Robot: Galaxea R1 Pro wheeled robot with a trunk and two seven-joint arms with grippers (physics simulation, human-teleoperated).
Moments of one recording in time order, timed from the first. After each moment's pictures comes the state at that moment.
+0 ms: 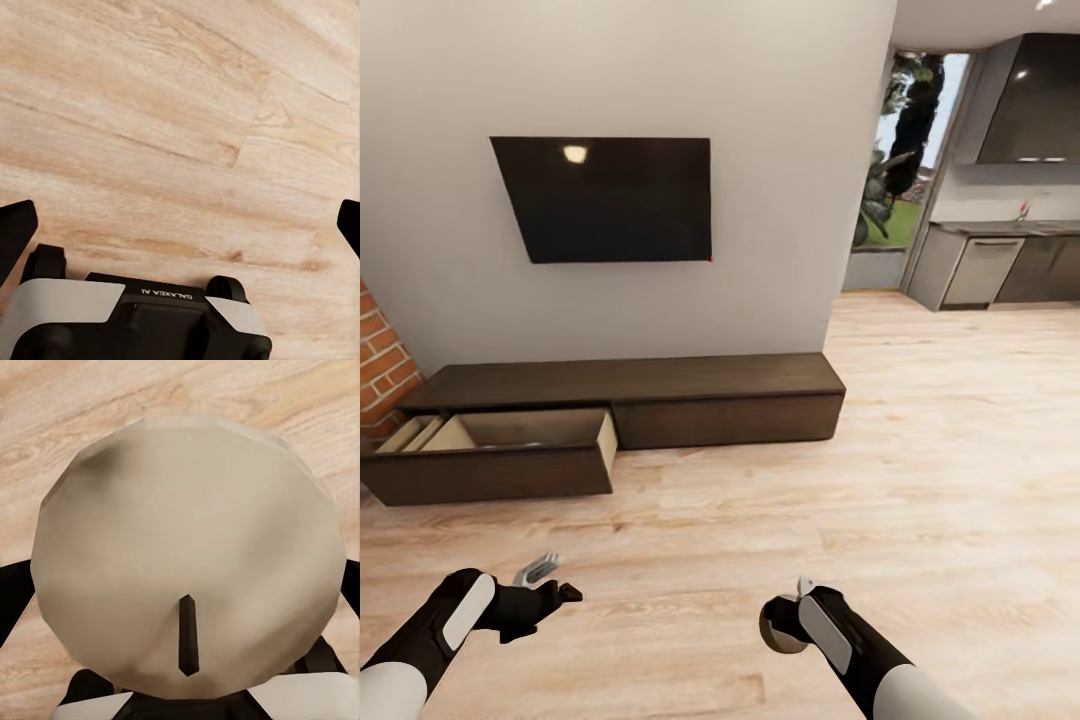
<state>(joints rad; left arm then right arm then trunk) -0.56 0.29 0.03 -0.61 0.58 0.89 -0.15 -0.57 0.05 0.42 -0.53 -0.81 0.46 -0.37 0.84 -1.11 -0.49</state>
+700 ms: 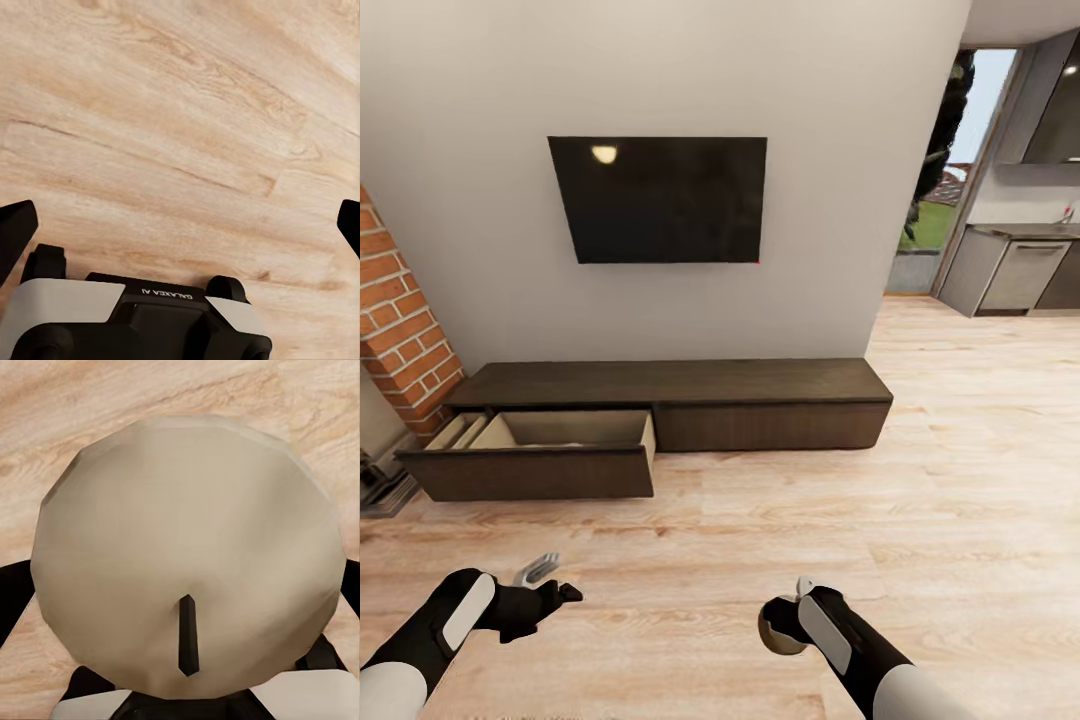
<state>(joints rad) -0.56 0.29 0.03 -0.61 0.58 0.89 -0.15 -0.57 0.05 0.43 -0.53 -0.81 0.47 -0.37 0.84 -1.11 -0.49</state>
